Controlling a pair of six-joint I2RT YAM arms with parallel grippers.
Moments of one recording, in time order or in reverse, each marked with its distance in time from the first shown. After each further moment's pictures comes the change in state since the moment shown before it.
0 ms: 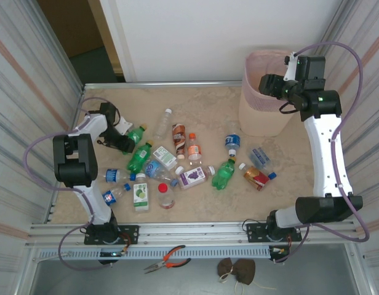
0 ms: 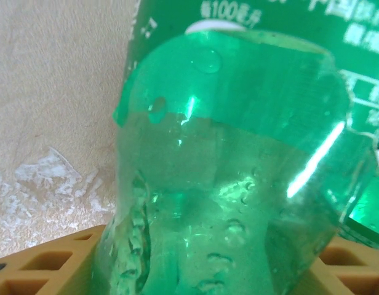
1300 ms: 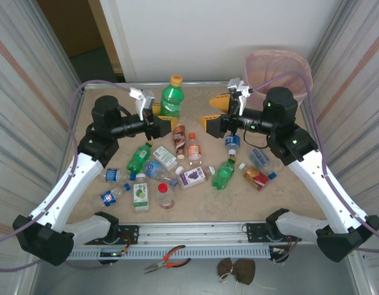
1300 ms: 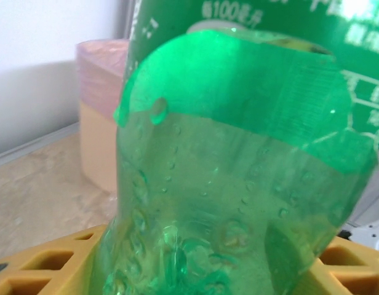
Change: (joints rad) left arm -0.463 -0.740 -0.190 0.785 0.597 -0.587; right arm 0.484 -0.298 -0.458 0.651 -0.555 -0.037
